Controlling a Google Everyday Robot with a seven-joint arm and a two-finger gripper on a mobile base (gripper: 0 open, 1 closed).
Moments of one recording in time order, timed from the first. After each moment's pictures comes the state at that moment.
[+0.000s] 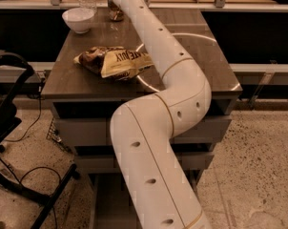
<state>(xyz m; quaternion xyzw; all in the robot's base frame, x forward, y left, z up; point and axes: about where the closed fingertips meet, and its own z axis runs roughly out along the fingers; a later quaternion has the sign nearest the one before) 0.969 0.180 1.038 -0.23 0.64 0.25 0.69</state>
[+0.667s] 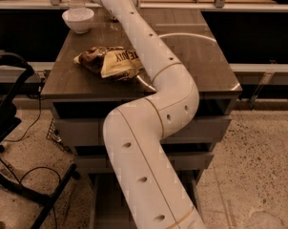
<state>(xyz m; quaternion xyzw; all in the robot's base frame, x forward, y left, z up) 0.965 0.221 1.020 -0.25 0.64 0.28 0.67</state>
